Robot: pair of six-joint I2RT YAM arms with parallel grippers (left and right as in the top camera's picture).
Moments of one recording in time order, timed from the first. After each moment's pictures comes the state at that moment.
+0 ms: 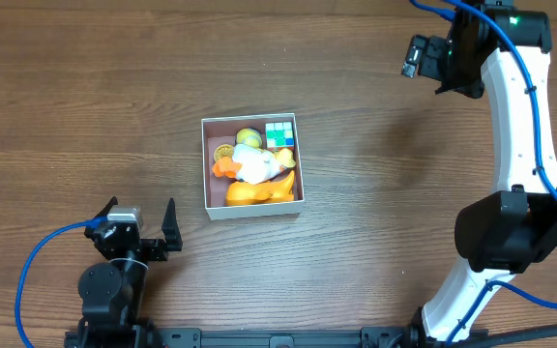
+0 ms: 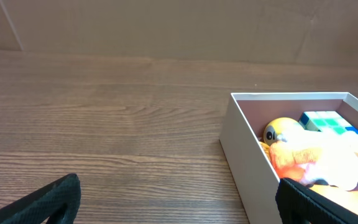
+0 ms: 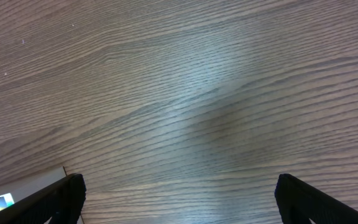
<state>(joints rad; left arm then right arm) 0.02 0.02 0.09 -0.28 0.05 -0.07 -0.05 2.03 2.12 -1.28 -0.08 0.23</state>
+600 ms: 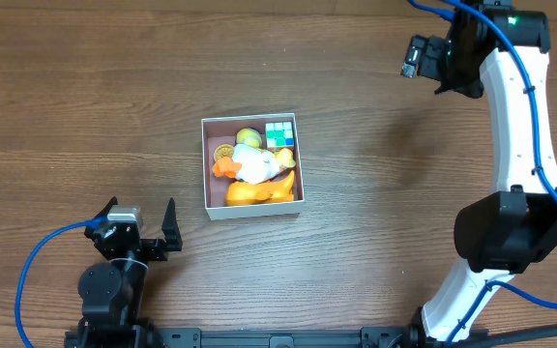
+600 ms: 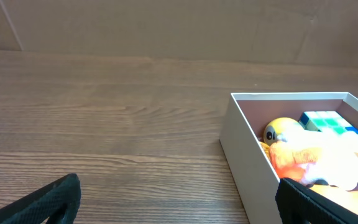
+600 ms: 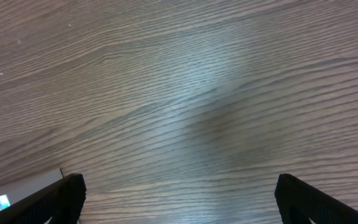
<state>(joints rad) 0.02 0.02 0.09 -0.28 0.05 -0.07 -0.03 2.02 2.12 -1.28 -0.05 0.23</state>
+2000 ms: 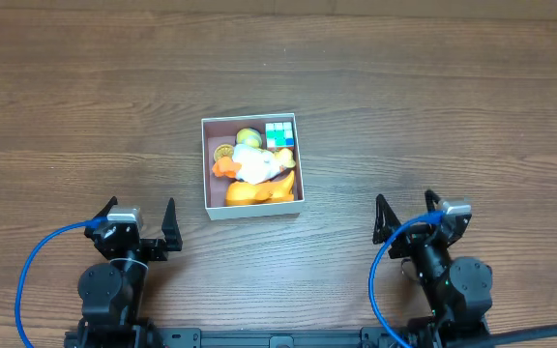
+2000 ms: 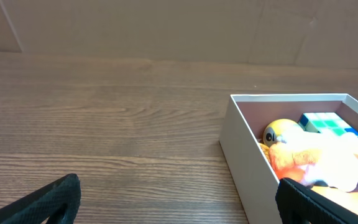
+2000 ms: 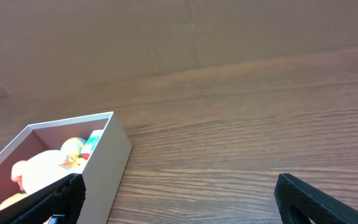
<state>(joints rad) 0.02 0.01 0.09 -0.28 0.05 -0.07 0.14 0.15 0.19 -0.23 -0.09 0.23</state>
